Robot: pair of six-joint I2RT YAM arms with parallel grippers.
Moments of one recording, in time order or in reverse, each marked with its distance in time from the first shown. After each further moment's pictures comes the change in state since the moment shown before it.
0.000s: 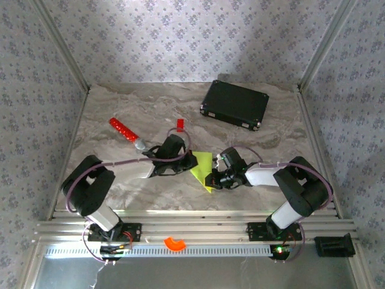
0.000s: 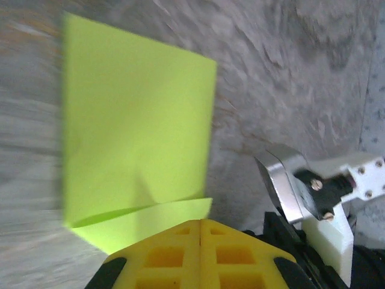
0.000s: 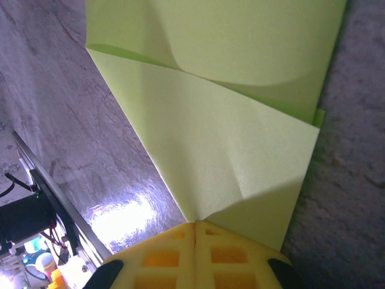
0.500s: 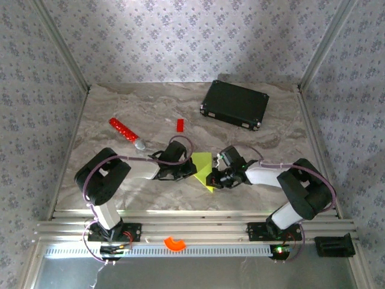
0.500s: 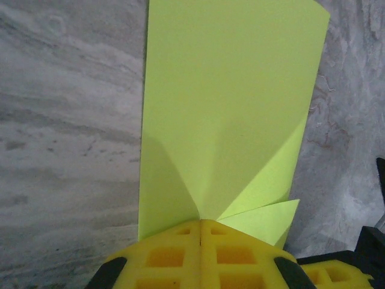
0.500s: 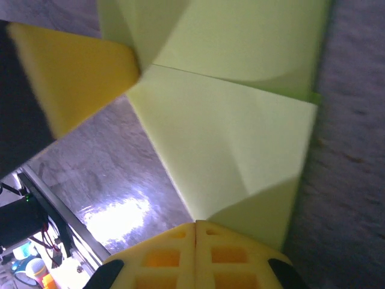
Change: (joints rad) left arm 0.025 0.117 -0.072 0.090 0.042 -0.014; right arm 0.024 -0.038 0.059 -0.119 0.043 -0.004
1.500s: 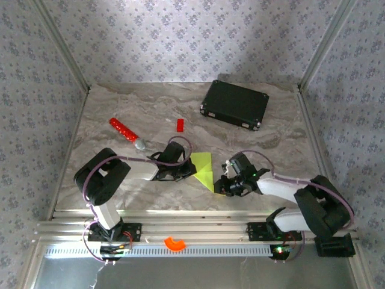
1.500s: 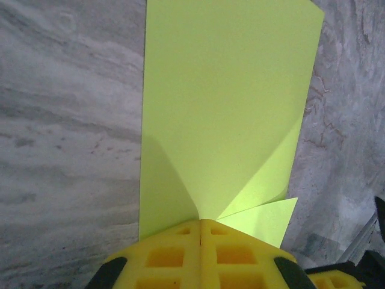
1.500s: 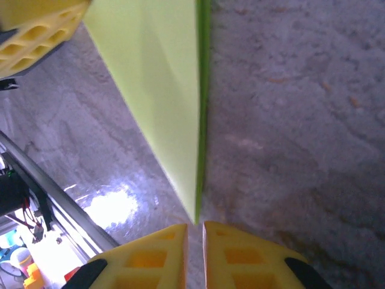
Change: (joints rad) left arm 0.009 -0.006 -0.025 0.039 0.012 -0.017; right arm -0.044 -0.233 -0.165 -0.093 0.003 -0.059
